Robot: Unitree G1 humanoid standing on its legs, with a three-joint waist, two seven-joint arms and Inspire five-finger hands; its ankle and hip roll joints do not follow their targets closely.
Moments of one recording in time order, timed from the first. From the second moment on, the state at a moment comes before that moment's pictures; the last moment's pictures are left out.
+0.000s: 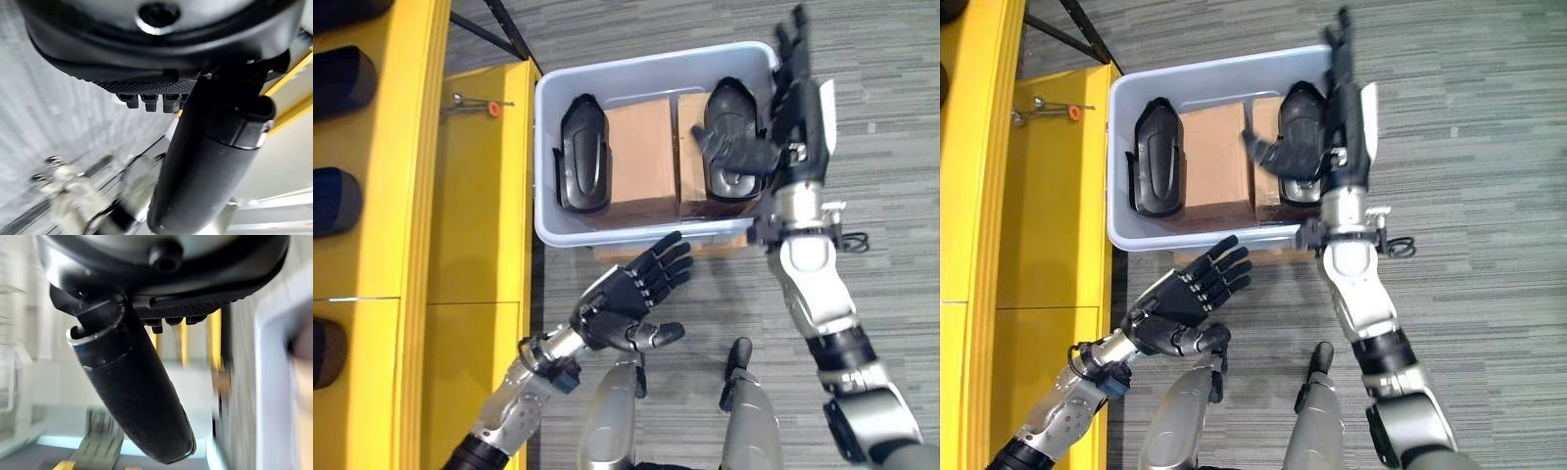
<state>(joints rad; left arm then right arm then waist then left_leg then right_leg) -0.07 0.53 -0.43 -0.02 -0.98 -0.16 -0.66 -0.77 -0.43 0.12 0.20 0.04 -0.17 -0.45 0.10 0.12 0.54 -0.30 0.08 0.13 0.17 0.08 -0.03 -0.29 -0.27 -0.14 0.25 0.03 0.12</state>
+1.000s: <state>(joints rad) -0.11 0.58 -0.50 -0.03 -1.05 -0.25 -0.64 -1.02 -0.67 0.48 0.68 -0.42 0.01 -0.52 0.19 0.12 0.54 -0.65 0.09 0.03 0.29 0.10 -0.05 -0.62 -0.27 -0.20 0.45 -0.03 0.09</state>
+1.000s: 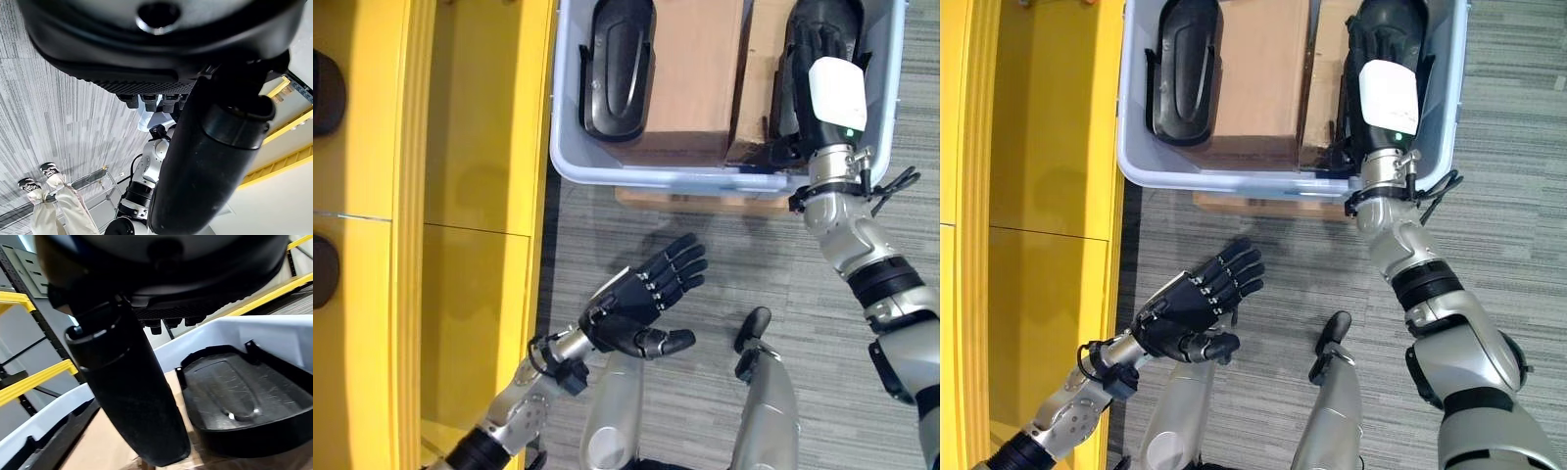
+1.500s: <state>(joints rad) -0.13 0.59 -0.49 -0.05 -1.05 -0.26 -0.62 -1.01 -0.67 0.46 0.77 -0.40 0.09 -0.58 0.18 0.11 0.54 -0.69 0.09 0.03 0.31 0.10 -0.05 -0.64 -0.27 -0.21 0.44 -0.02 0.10</state>
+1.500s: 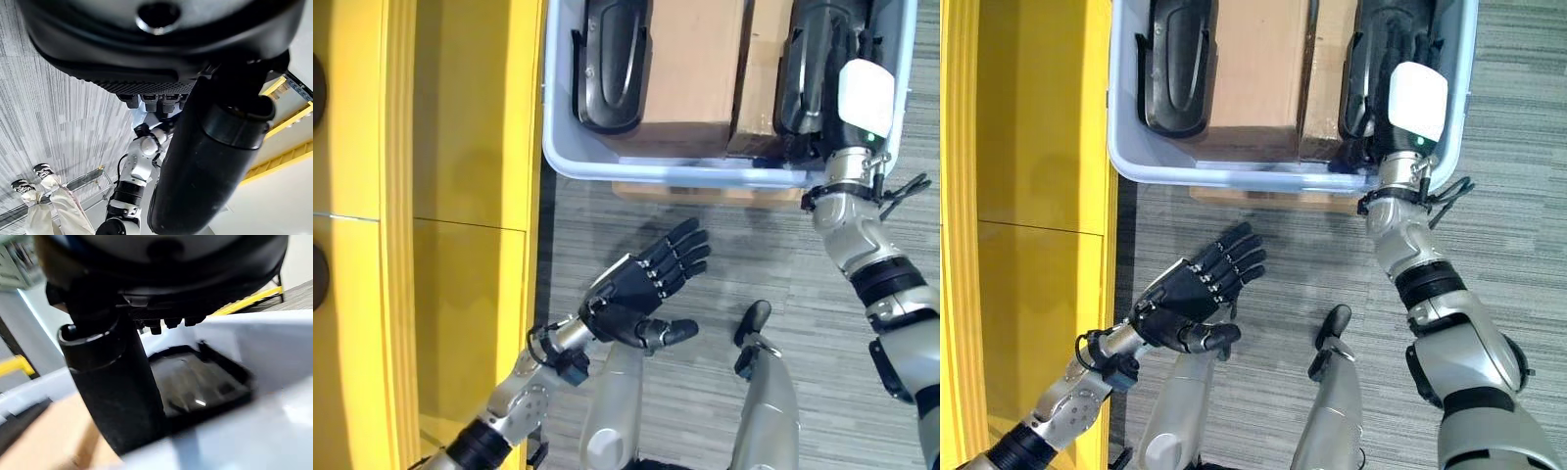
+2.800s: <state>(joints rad) -0.14 0.60 -0.47 -0.03 -1.05 -0.22 -0.62 -1.18 -0.65 0.65 1.04 -0.66 0.24 -0.61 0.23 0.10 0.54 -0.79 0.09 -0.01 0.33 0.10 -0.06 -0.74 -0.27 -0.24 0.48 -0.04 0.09</state>
